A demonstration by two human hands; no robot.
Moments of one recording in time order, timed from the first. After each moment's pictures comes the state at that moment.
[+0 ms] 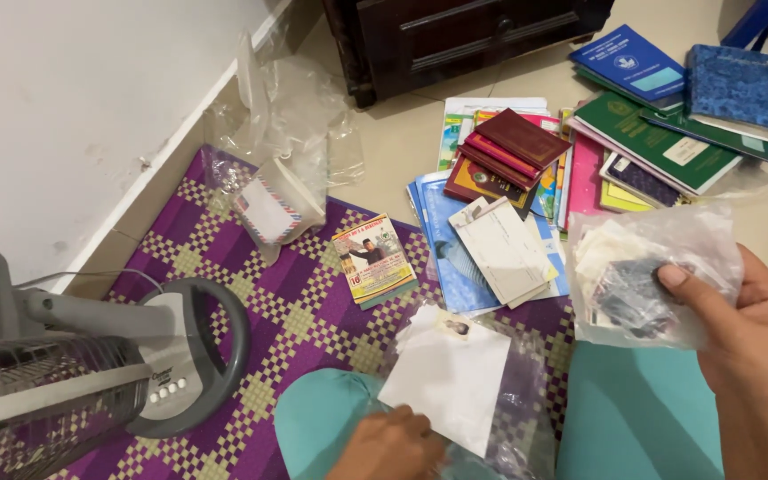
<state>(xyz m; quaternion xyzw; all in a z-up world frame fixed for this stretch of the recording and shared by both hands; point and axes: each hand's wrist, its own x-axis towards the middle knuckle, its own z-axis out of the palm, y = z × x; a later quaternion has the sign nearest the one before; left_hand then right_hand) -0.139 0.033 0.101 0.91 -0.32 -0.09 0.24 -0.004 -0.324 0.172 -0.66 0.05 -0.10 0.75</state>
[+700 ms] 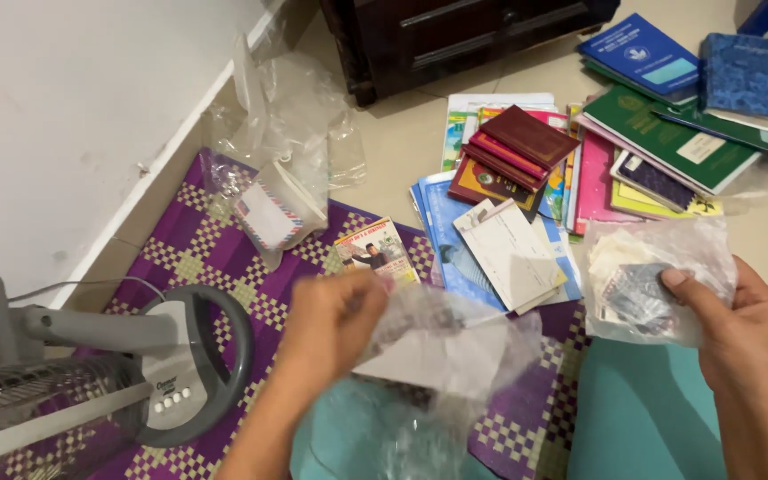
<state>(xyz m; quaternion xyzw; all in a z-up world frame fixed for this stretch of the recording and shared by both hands) -0.012 0.066 0.236 0.88 -0.08 0.08 0.45 0.021 -0.337 0.125 -0.66 0.10 -0.10 0.74</state>
